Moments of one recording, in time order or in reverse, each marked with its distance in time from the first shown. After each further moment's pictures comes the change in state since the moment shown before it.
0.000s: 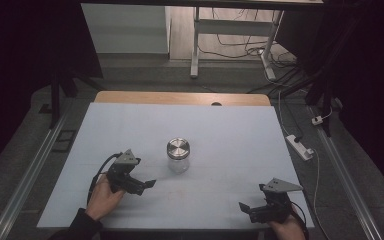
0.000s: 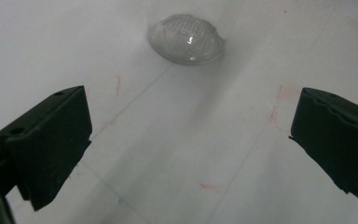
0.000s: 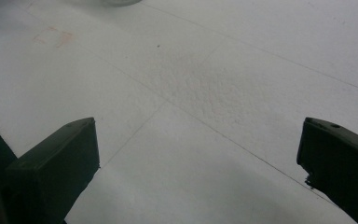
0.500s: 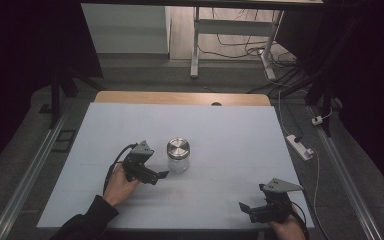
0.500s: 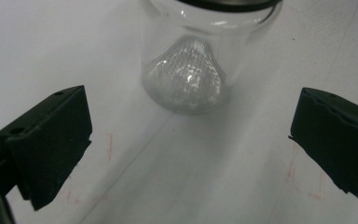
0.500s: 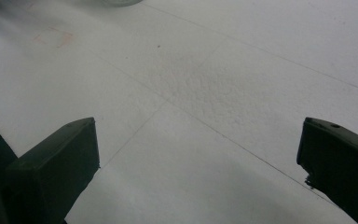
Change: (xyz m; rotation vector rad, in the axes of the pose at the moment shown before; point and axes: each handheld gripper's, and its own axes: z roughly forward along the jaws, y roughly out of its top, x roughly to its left) left arm 0.006 0.033 0.035 -0.005 -0.024 0.027; right arm 0.000 0.000 0.000 -0.002 0.001 0.000
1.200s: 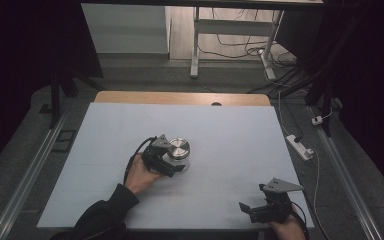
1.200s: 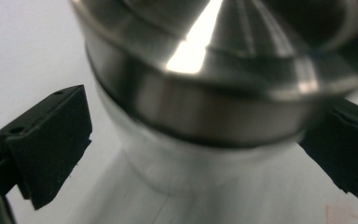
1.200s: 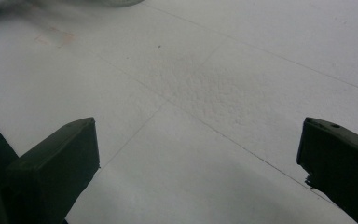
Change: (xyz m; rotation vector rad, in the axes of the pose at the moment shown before) left arm 0.002 0.034 0.049 -0.009 -0.037 0.069; right arm 0.000 0.000 0.000 -0.001 0.004 0.002
